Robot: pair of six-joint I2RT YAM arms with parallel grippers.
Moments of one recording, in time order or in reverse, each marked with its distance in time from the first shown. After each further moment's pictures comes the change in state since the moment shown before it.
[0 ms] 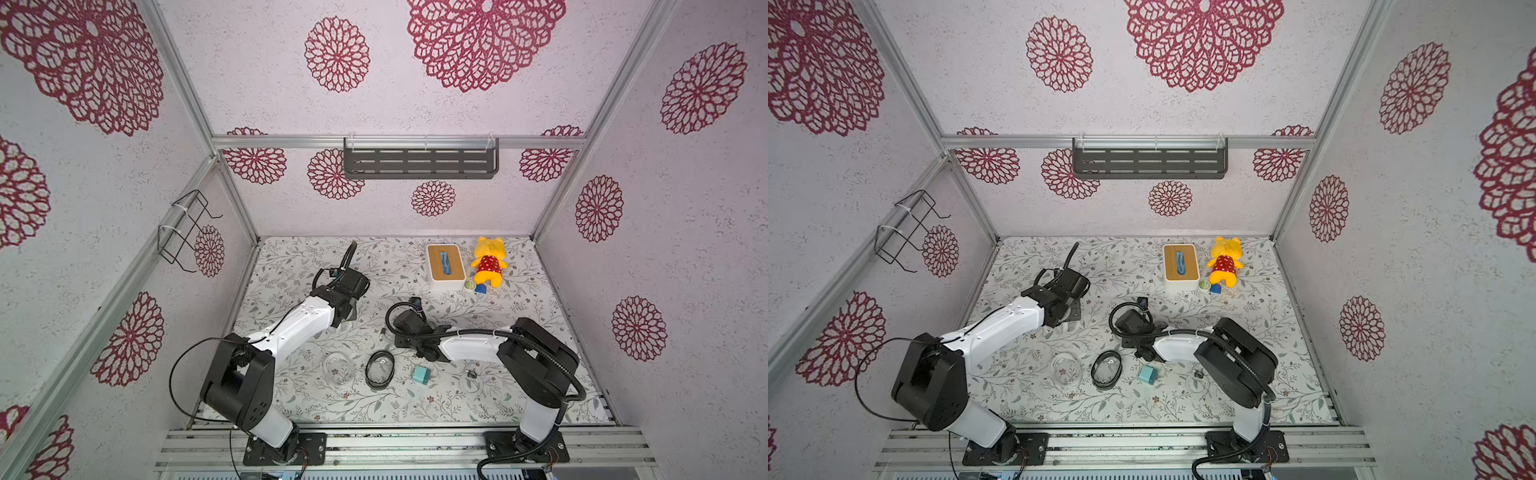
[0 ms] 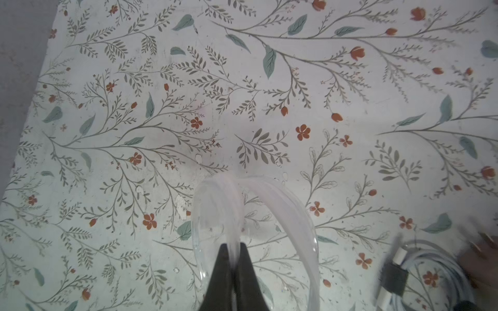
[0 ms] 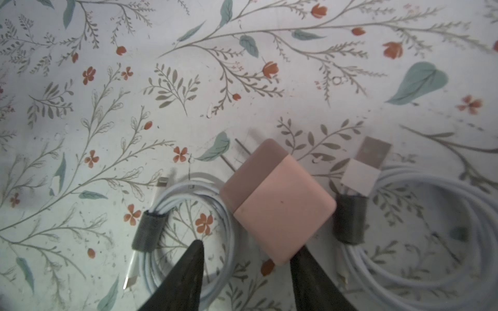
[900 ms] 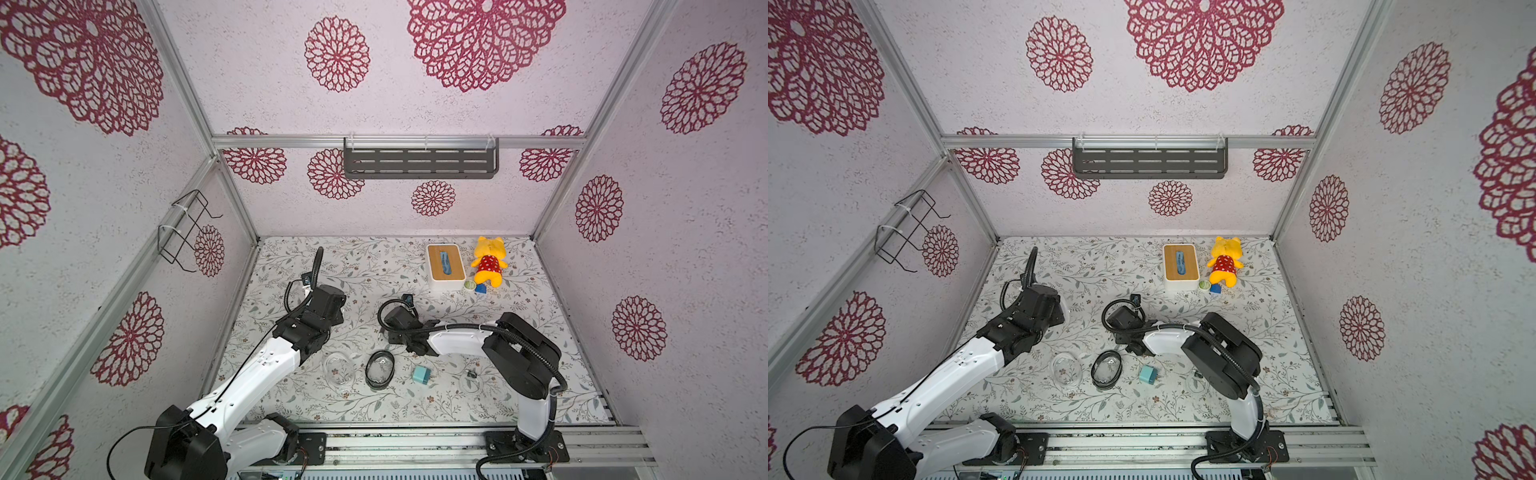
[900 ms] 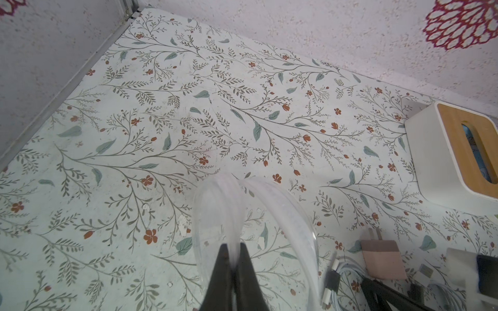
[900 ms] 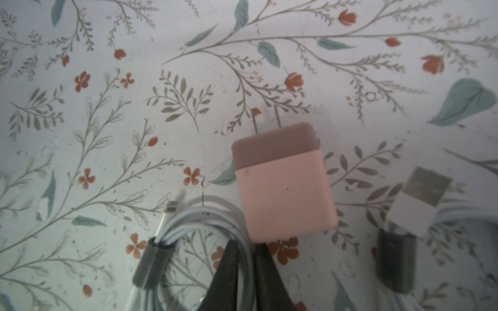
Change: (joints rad) left arm 0.021 -0.388 -0.260 0.227 -0.035 -0.058; right arm 0.009 0.080 0.093 -0.045 0.030 0.004
